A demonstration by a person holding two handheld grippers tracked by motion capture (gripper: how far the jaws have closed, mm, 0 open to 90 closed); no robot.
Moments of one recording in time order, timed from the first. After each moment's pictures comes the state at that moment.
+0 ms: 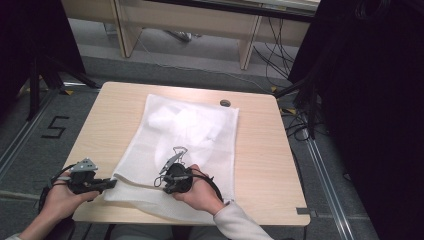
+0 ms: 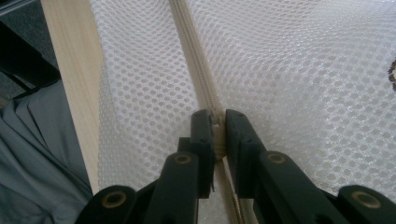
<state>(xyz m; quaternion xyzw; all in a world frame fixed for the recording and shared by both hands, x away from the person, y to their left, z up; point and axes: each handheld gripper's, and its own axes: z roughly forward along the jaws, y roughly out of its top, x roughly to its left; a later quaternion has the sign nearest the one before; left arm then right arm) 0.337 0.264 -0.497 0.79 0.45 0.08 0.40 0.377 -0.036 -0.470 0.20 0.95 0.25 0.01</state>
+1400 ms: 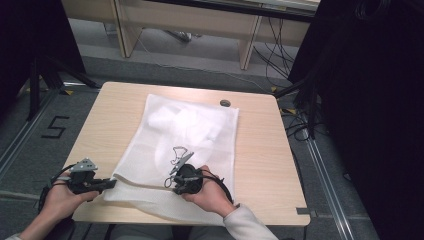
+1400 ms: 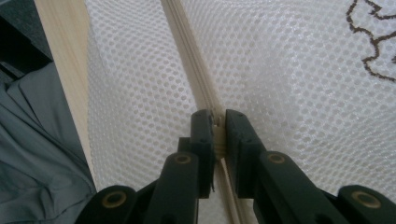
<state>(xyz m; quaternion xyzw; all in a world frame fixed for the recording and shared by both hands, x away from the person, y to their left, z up) 0.337 0.266 -0.497 0.80 0.45 0.08 0.39 0.373 -0.062 -0.466 0.22 0.95 0.24 0.01</state>
